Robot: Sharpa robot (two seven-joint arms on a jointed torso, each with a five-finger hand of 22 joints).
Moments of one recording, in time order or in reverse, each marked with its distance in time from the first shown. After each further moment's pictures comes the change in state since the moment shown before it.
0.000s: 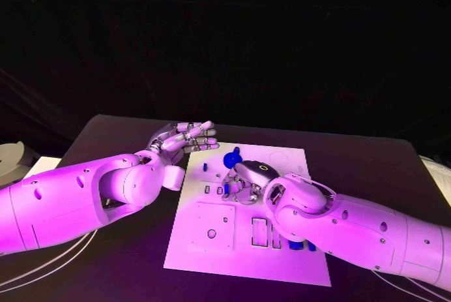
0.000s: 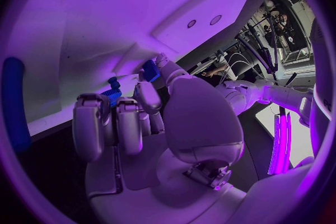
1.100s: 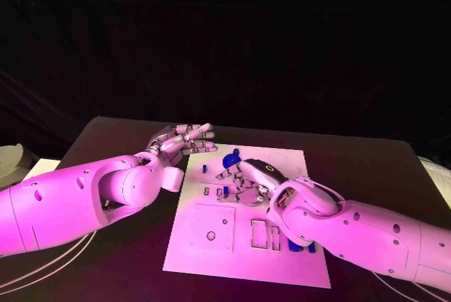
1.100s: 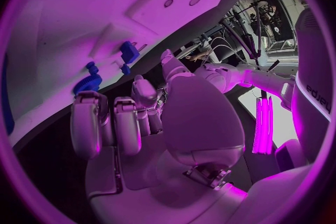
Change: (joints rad) left arm 0.000 0.005 0.000 -0.016 -0.001 0.007 -0.011; left_hand 0.004 0.004 -0.011 -0.011 0.000 0.013 -0.013 0.000 0.000 0.056 -0.025 0.007 0.009 0.106 -0.032 0.051 0.057 0.000 0.077 -0.028 0.031 0.014; right arm -0.006 -0.059 0.000 0.038 0.117 -0.143 0.239; right_hand 0.053 -0.034 -0.117 0.108 0.012 -0.095 0.025 -0.001 -0.004 -0.042 0.017 -0.037 -0.045 0.000 0.021 -0.004 0.001 0.000 -0.013 0.022 -0.018 -0.006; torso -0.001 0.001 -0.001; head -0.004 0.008
